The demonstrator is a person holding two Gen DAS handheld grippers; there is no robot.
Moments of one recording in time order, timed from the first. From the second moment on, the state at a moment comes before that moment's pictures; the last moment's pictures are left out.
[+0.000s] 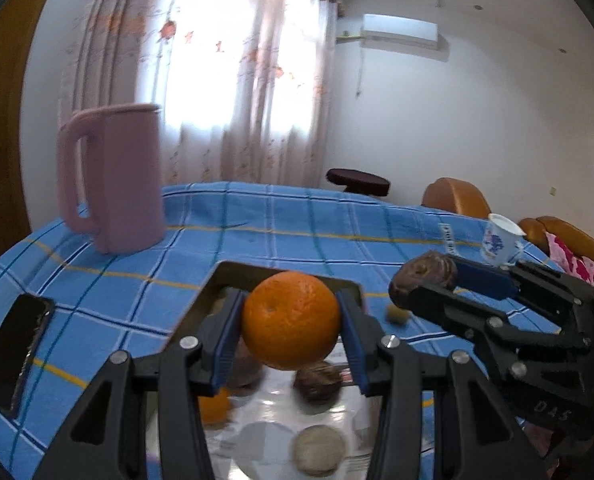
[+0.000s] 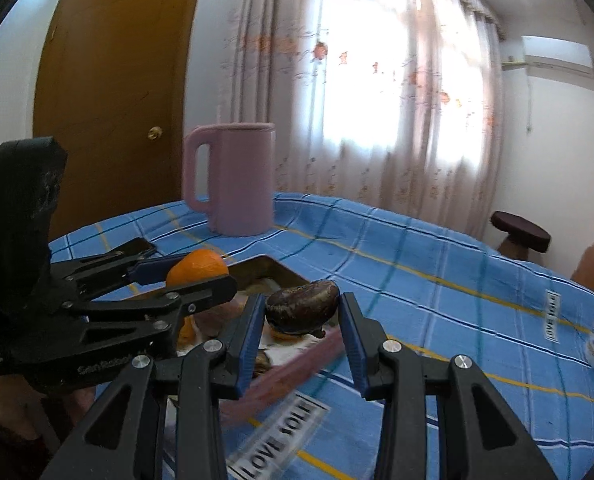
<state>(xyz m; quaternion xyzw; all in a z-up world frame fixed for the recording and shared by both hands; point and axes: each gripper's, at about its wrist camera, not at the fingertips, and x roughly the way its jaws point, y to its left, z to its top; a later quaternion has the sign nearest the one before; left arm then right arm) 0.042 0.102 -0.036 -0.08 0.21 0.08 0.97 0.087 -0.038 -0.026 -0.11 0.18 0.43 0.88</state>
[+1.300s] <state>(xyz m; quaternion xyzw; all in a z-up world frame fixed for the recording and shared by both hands) 0.027 0.126 -0.041 -0.11 0.21 0.10 0.97 0.149 -0.066 -0.048 -0.11 0.29 0.35 0.88</state>
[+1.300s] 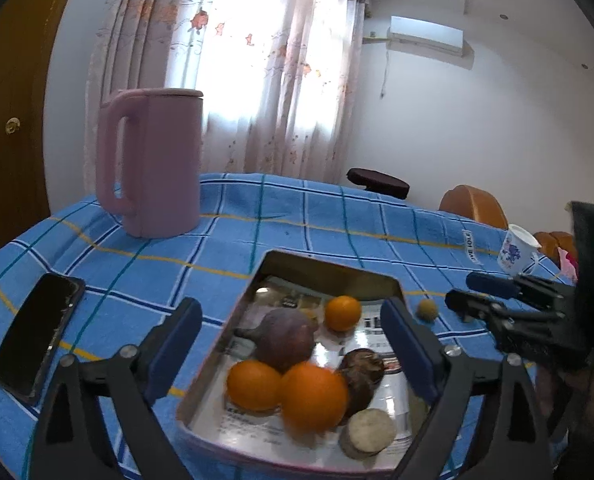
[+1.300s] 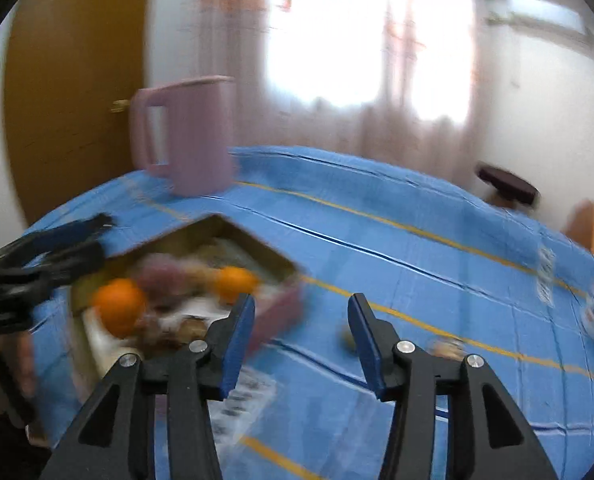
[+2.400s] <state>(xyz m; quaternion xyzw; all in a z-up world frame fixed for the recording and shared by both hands) 0.133 -0.018 -0.035 -0.03 0.30 -0.02 0.95 0.233 -0.180 -0.074 -0.06 0.34 0.20 0.92</state>
